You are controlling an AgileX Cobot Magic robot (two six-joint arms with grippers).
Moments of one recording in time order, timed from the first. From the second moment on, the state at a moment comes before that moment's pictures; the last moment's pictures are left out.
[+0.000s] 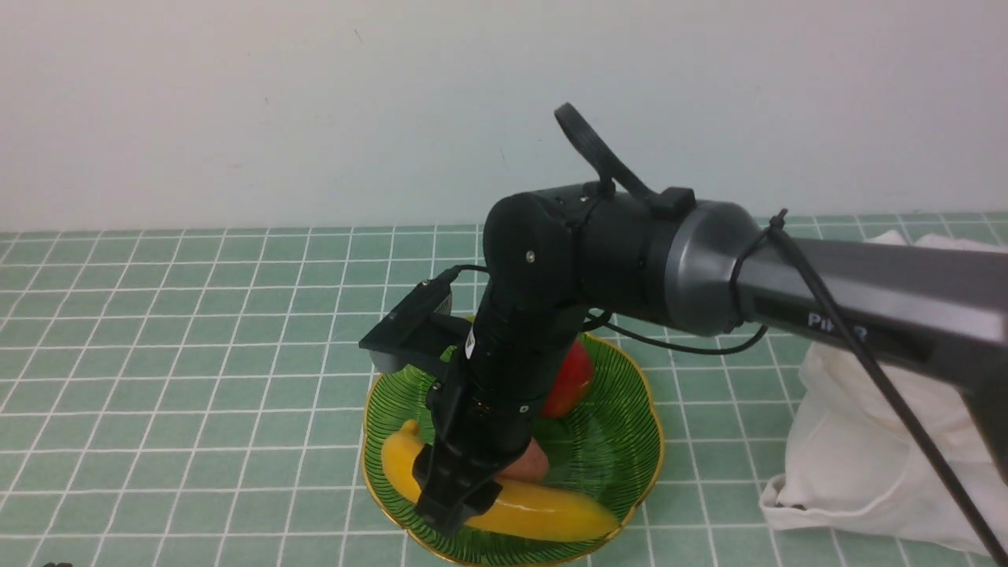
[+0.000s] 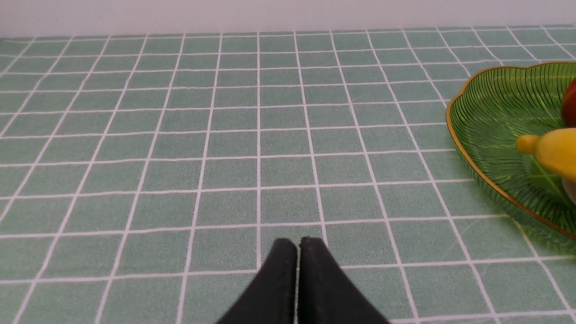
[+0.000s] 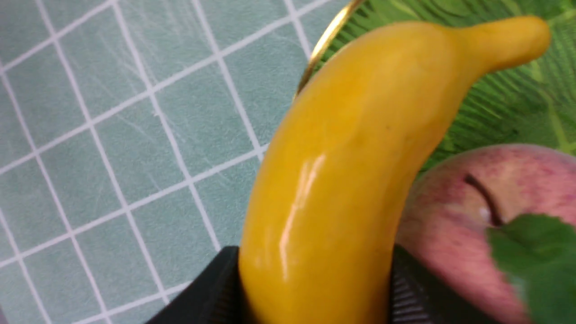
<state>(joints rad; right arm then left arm) 0.78 2.07 -1.64 0.37 1.14 -0.53 -0.02 -0.01 0.03 -0.10 0.38 0.07</state>
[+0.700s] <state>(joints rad) 0.78 1.92 -1.90 0.18 1.23 -0.24 -0.02 -0.01 0.03 -0.10 0.38 0.07</state>
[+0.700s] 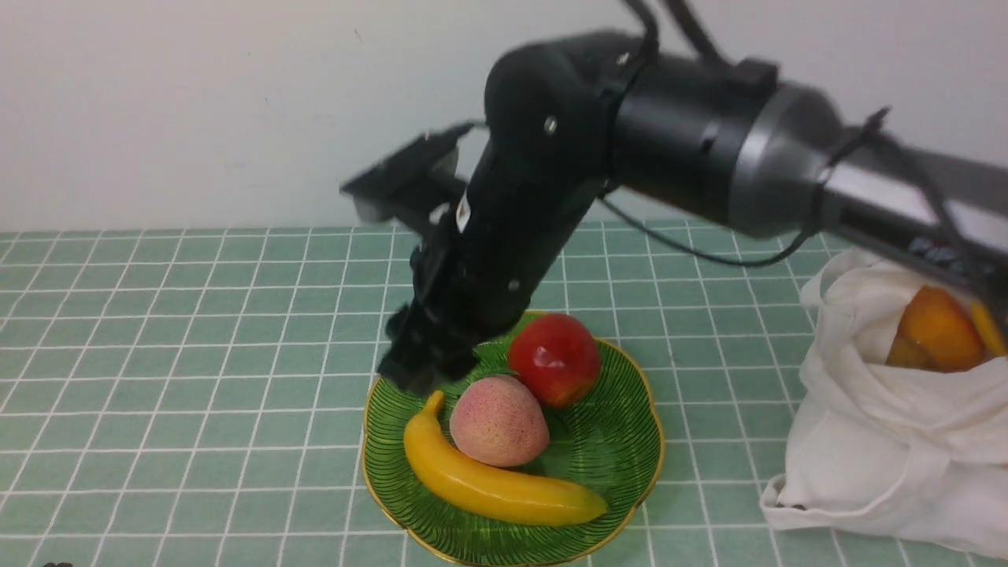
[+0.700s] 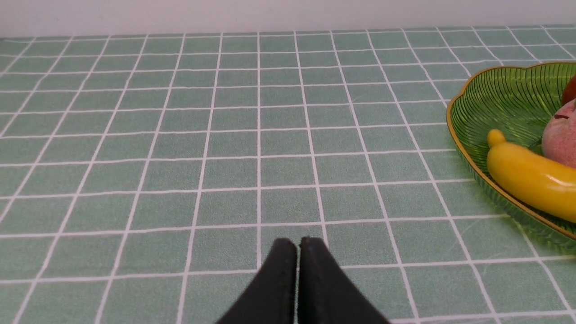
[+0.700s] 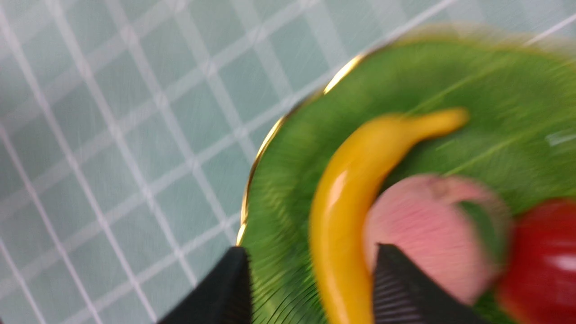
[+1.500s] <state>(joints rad) 0.78 0.67 -1.10 -0.30 0.80 0.32 -0.02 -0.01 0.03 -0.10 0.38 0.07</state>
